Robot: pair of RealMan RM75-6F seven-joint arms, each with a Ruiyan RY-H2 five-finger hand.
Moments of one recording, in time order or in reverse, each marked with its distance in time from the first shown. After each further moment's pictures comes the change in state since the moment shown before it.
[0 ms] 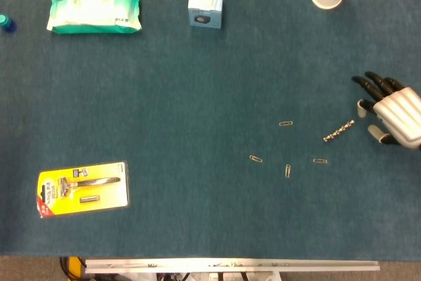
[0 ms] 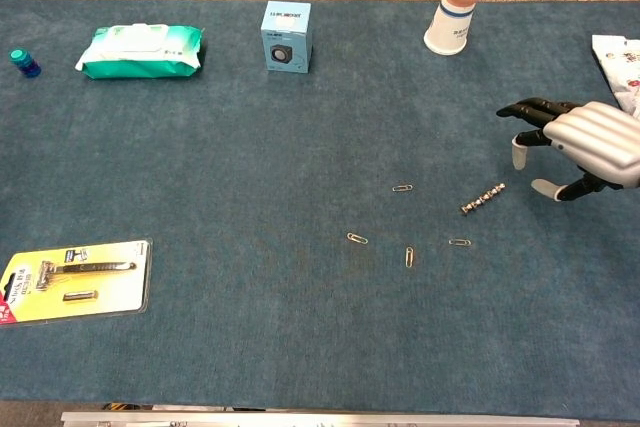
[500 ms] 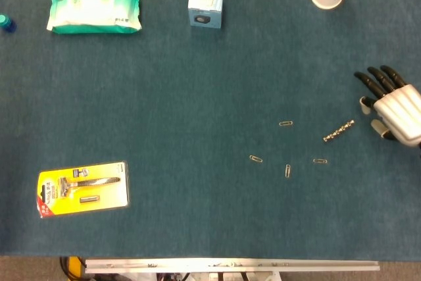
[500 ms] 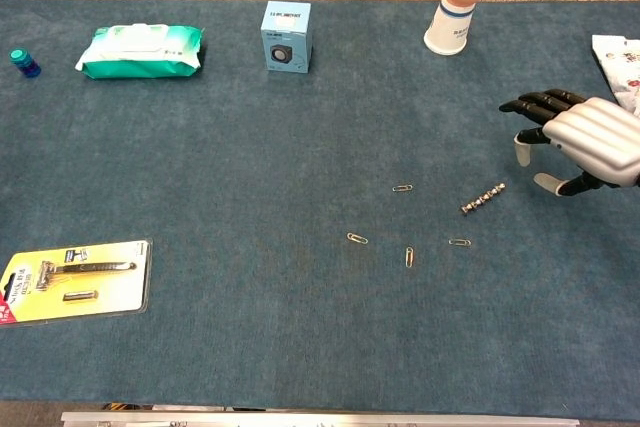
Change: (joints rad) left arm -0.001 0.000 0.002 -0.001 0.002 -0.002 0.002; right arm -0.009 -0.049 0.005 0.069 0.006 0.041 -0.090
